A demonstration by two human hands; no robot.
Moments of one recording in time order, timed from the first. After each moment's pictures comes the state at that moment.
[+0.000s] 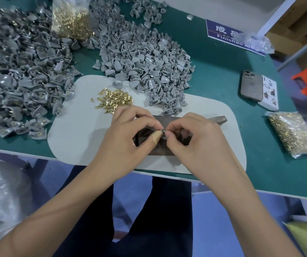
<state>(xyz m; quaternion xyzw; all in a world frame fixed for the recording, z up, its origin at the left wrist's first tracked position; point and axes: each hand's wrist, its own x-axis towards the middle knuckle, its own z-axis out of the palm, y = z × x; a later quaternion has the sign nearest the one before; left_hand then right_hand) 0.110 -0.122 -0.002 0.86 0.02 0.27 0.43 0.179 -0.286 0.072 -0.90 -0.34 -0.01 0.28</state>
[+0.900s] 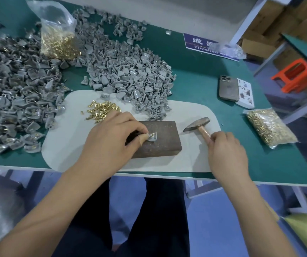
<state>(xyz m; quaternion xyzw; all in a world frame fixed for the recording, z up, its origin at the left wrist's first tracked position) 0.108 -0.113 0.025 0.93 0.00 0.22 0.29 0.209 -0.379 0.035 -1.00 -0.06 -0.01 0.01</state>
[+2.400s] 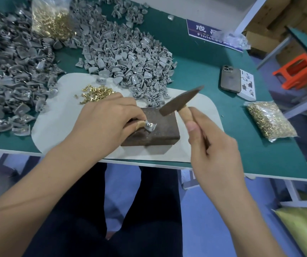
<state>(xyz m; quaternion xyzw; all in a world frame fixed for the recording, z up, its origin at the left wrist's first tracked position) 0.112 -0.108 0.039 0.96 -0.05 0.22 0.18 0.141 -0.343 0.071 -0.93 -0.21 -0.08 0.30</state>
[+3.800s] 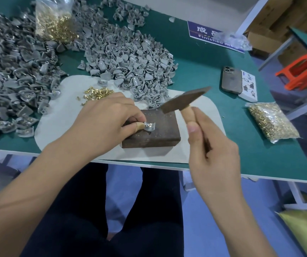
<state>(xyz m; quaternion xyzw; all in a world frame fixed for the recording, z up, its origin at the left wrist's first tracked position) 0.114 -0.102 0.047 0.96 -0.05 0.17 0.21 0.135 -0.337 0.067 -0.91 -0.20 -0.11 0.34</state>
